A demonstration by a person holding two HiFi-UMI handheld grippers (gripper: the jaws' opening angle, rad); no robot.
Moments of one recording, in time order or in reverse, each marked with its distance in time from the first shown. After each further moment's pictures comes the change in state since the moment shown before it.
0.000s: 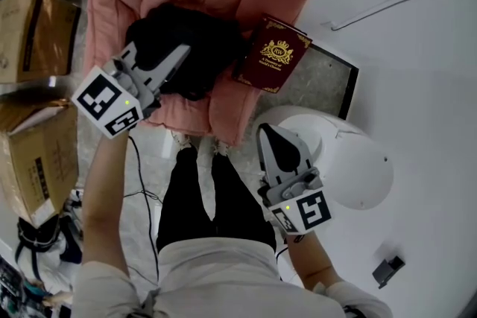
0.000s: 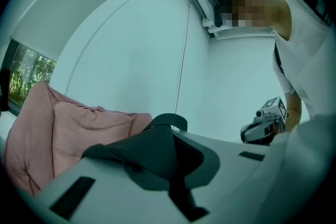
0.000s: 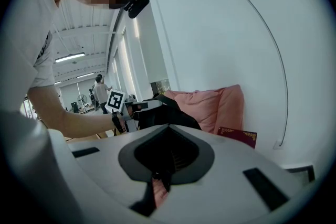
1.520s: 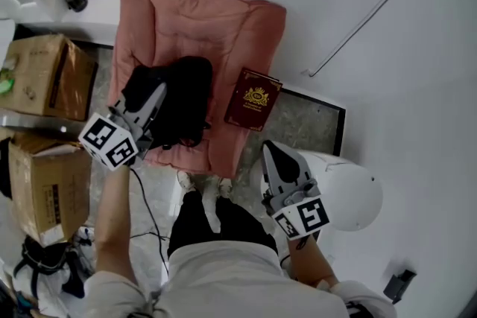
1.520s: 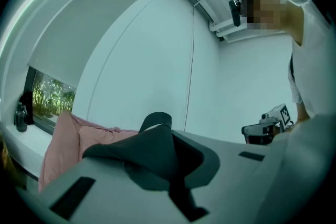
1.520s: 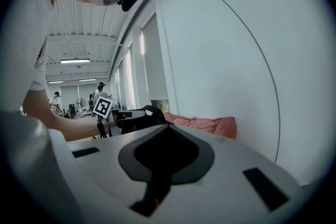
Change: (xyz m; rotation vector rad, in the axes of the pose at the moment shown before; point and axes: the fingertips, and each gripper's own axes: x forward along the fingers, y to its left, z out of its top) left arm -0.058 -0.031 0.096 -0.007 -0.044 0.184; right arm -0.068 0.003 0.102 -0.075 -0.171 -0.019
